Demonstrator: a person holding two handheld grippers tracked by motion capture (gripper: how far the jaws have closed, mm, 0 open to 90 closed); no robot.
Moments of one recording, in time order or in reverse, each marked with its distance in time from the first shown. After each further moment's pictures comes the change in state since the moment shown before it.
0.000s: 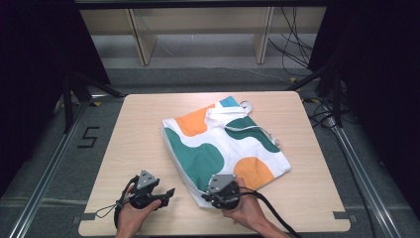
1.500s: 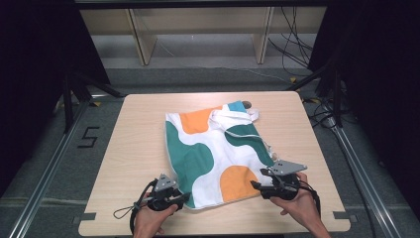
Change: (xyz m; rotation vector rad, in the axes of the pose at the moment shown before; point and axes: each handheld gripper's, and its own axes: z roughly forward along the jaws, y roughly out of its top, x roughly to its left) left arm -0.049 0.012 0.016 -0.005 -0.160 -0.042; right arm -0.057 -0.091 -0.103 -0.082 -0.264 0.340
